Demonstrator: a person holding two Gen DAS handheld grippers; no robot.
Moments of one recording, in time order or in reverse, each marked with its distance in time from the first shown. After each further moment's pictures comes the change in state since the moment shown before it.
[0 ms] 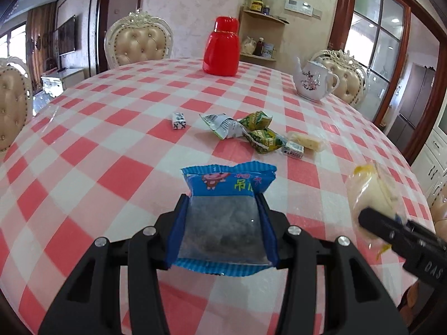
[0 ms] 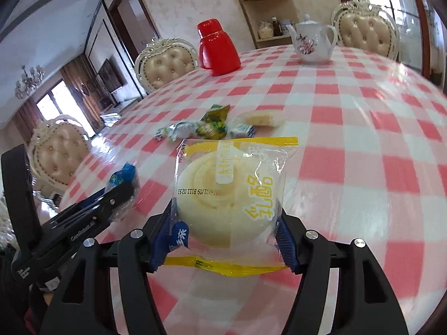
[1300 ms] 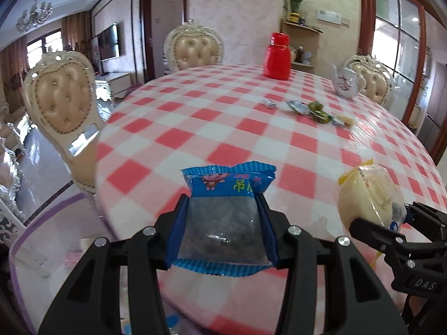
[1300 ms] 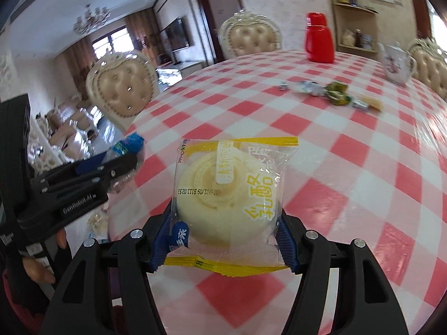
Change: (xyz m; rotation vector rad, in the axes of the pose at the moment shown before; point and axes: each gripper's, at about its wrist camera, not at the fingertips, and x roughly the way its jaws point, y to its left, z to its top) left arm -0.172 0.113 -0.098 -0.022 -0.034 0.221; right arm -0.054 0.170 -0.118 -0.340 0.100 0.177
